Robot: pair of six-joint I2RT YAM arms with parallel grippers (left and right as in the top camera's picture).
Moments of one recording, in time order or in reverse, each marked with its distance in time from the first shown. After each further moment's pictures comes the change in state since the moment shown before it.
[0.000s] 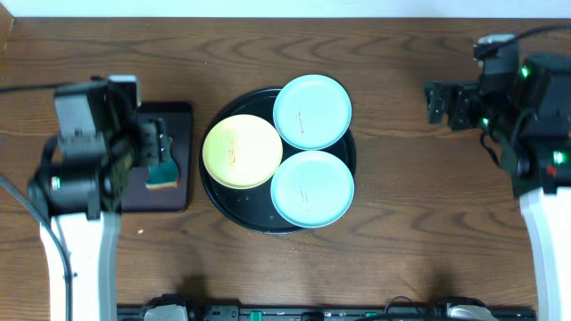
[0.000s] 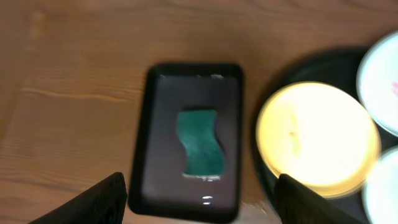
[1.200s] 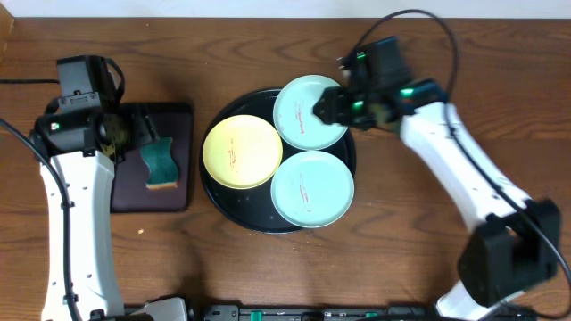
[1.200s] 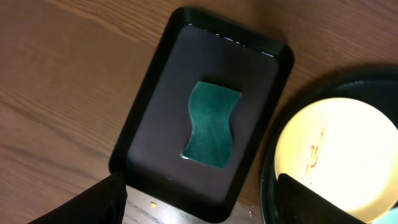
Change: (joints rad) left arm 0.089 0.224 0.057 -0.047 -0.059 -0.282; right arm 0.432 0.528 0.152 0.010 -0.109 0.484
